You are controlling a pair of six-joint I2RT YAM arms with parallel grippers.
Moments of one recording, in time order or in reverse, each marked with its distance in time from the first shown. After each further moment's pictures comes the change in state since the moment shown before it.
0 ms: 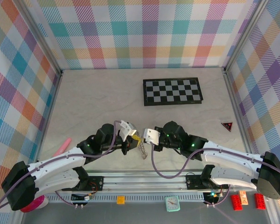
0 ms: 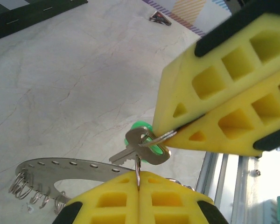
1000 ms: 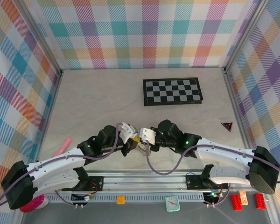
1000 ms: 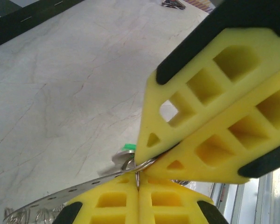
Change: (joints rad) left arm -0.059 -0.009 0.011 -0.072 -0.110 0.085; right arm -0.005 0.105 0.034 0.016 -0.076 0.046
